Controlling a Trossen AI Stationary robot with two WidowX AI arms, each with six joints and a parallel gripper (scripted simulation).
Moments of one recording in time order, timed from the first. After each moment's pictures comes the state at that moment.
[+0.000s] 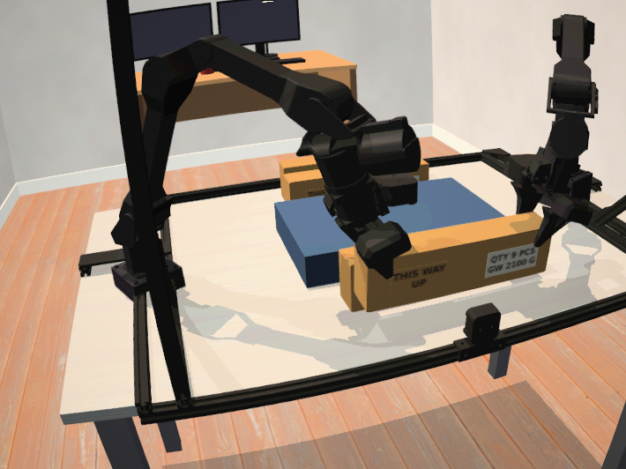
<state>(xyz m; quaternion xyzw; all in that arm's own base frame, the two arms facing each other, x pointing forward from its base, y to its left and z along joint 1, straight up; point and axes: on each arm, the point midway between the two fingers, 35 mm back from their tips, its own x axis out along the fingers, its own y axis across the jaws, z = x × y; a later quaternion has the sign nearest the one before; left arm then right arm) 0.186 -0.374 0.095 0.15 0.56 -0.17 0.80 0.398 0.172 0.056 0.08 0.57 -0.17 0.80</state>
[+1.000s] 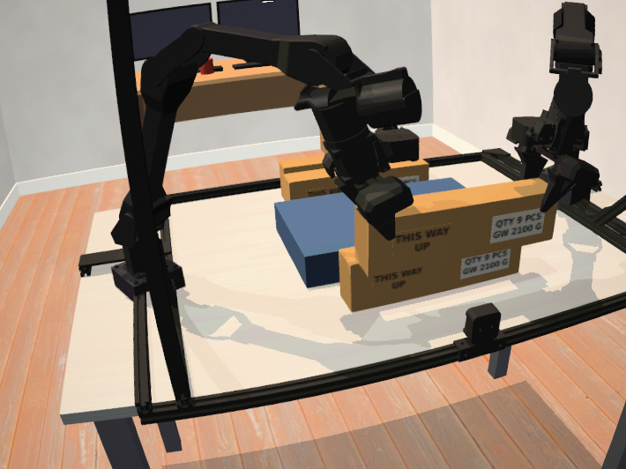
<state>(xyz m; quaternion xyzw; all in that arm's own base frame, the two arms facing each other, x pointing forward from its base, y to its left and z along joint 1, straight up) 0.184 -0.378 0.156 0.15 0.56 -0.18 0.80 0.399 0.177 0.117 0.09 0.57 -0.16 0.80</state>
